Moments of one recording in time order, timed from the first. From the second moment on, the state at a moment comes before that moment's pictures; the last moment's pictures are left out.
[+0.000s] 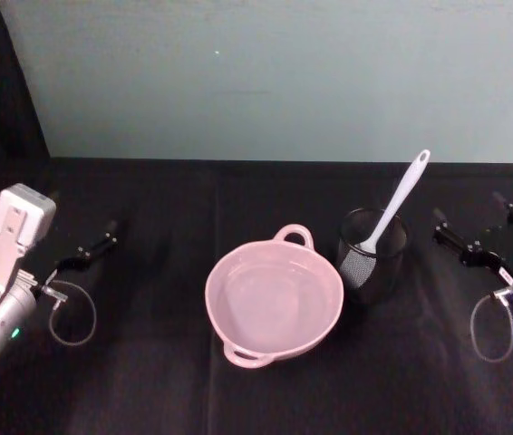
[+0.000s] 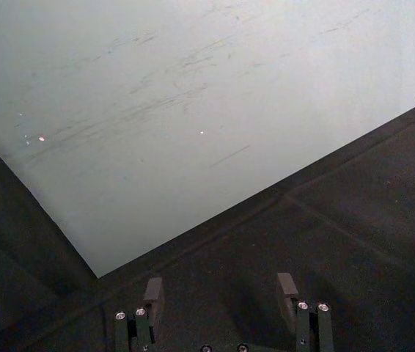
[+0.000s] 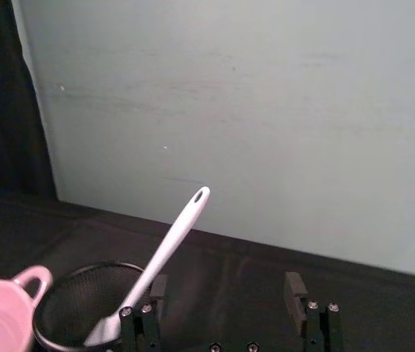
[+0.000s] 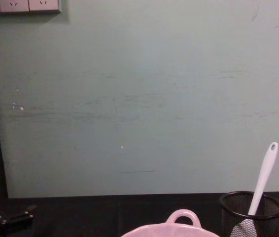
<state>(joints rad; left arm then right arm) -0.20 0.60 0.45 -1.41 -0.25 -0.12 0.03 0.08 0.57 -0.27 -1.55 0.46 -0.10 0.08</state>
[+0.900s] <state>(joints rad) -0.20 0.60 0.45 -1.41 -0.25 -0.12 0.03 0.36 0.40 -0.21 -1.23 0.93 0.21 0.44</state>
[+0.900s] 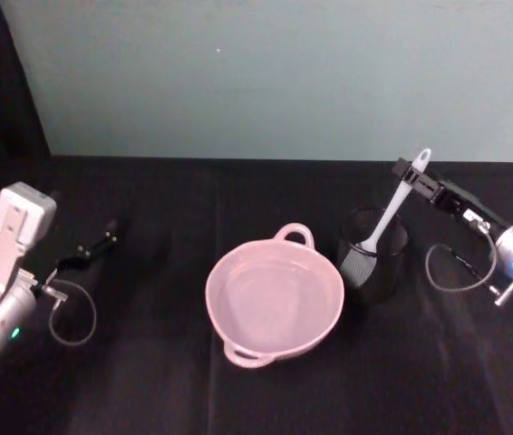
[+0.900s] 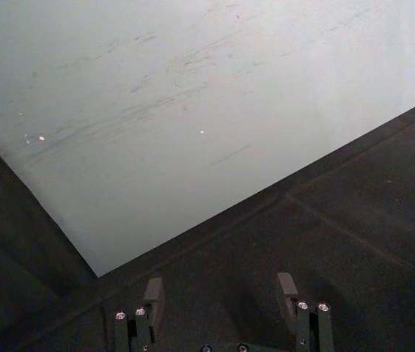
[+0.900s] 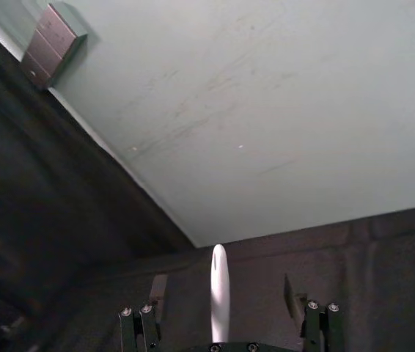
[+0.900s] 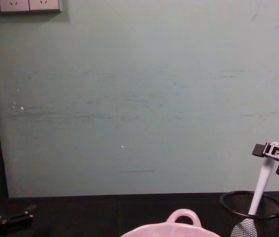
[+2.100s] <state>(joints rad) -0.20 0.60 0.45 -1.41 -0.25 -0.12 0.03 0.37 0.46 -0.27 -1.23 1.03 0.24 0.47</state>
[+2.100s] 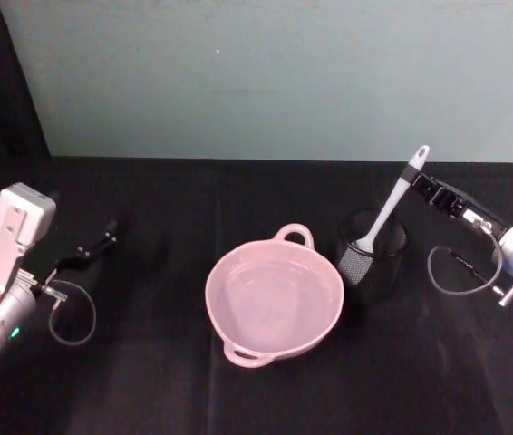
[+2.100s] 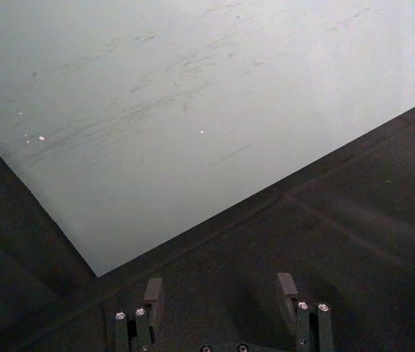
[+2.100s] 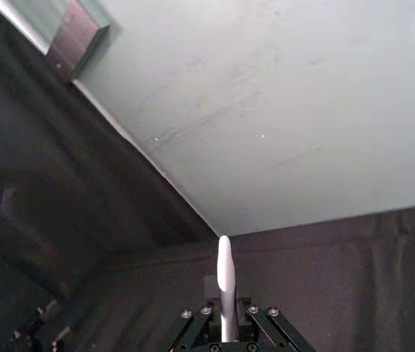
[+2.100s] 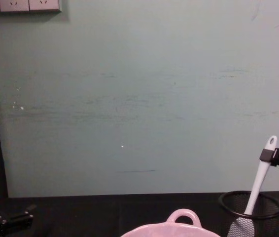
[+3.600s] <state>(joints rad) -0.20 0.60 0.45 -1.41 -0.25 -0.12 0.03 0.39 0.64 -0.34 -1.63 0.76 0.20 0.37</state>
